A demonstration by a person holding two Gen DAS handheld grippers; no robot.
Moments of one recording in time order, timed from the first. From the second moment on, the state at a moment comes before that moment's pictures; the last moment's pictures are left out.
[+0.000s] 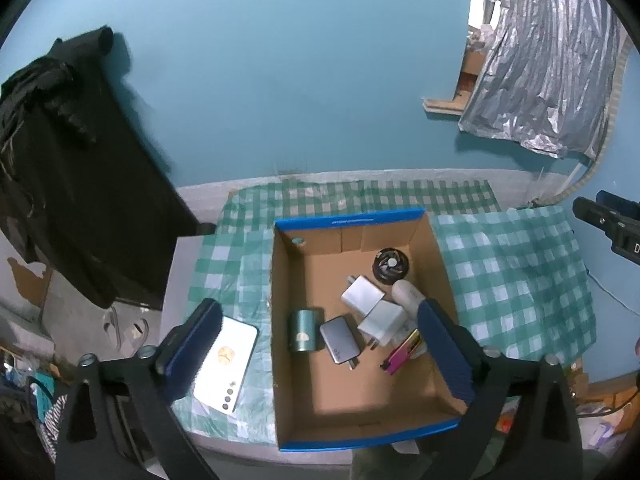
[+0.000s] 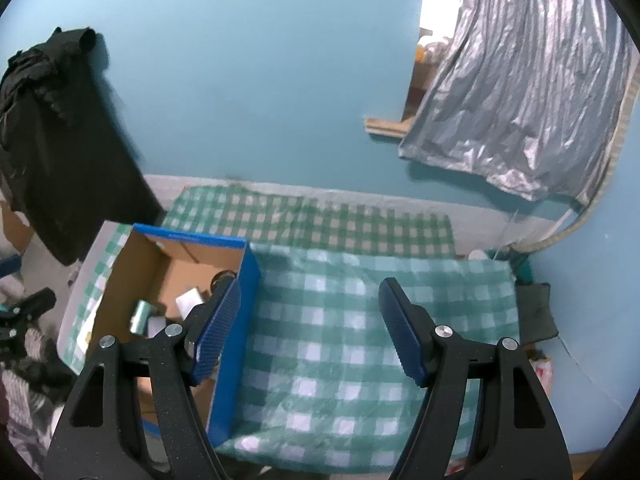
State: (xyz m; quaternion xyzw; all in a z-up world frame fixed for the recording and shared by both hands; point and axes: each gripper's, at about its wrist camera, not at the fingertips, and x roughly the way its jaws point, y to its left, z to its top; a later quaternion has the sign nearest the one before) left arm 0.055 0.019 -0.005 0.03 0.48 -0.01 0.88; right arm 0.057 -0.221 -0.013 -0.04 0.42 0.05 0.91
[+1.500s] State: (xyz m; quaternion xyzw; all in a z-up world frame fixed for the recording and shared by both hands) left arm 0.057 0.002 0.012 0.01 0.46 0.02 0.89; right arm 0.061 -0.244 0.000 -0.02 0.40 0.04 0.92
